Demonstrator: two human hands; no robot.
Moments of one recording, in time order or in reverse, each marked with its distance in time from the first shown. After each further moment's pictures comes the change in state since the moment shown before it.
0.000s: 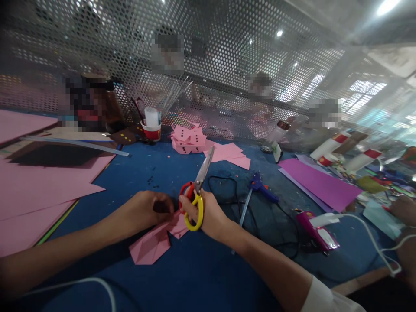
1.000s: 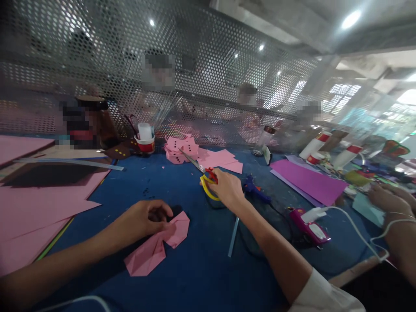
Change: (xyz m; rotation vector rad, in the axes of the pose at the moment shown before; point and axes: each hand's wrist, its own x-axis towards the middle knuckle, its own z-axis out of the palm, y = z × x) left_hand 0.004 -0.010 0.006 -0.209 0.030 0.015; right_hand 0.032 -0.029 -0.085 -1.259 0.383 -0.039
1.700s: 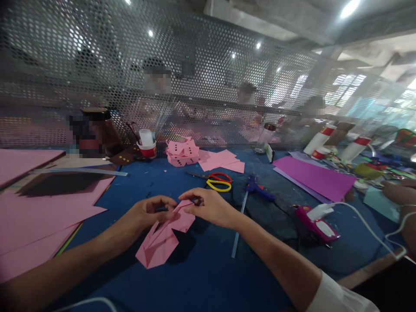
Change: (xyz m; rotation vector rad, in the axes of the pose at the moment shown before) left_hand 0.001 0.012 0.001 -0.639 -0.009 -0.019; right_hand -0.036 -0.038 0.006 0.917 -0.404 -0.230
